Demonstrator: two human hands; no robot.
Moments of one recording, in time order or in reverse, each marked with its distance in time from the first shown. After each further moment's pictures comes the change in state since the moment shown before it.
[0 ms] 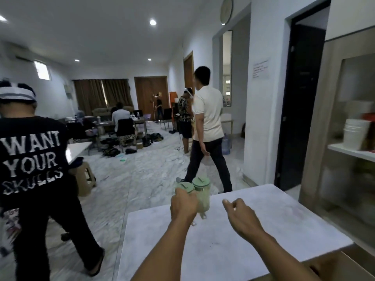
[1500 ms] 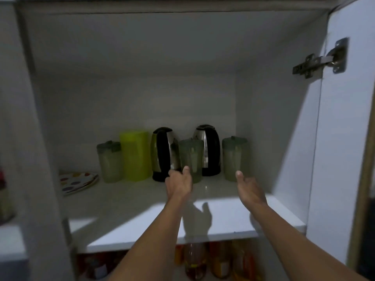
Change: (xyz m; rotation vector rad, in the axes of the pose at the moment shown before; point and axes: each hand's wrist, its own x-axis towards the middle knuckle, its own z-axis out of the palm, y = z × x) left_hand -0.552 0.521 0.597 -0.271 -1.085 0.722; right_hand -0.229 0.519 -0.733 0.069 1.366 0.885
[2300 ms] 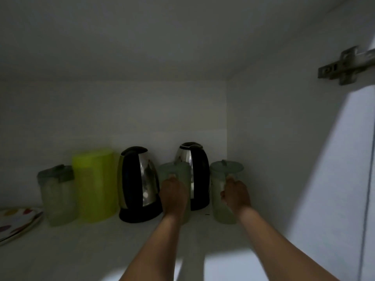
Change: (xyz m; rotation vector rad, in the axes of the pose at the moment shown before) left_hand 0.125 0.042 0.104 -0.244 0.026 0.108; right_hand 0.180 -0.041 0.052 0.380 0.056 0.037
